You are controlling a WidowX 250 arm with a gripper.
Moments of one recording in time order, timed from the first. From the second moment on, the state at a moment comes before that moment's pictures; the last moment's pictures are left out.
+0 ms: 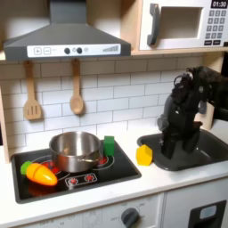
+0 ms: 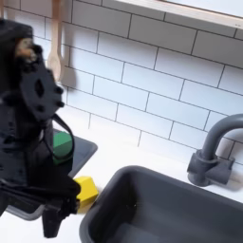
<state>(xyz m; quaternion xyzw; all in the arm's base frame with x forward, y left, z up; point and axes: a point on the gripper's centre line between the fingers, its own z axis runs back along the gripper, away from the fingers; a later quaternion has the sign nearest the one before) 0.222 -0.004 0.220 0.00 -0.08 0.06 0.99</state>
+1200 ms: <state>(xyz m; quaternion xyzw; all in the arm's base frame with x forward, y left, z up) 0.280 0.019 0.188 -0.04 -0.10 0.15 0.98</state>
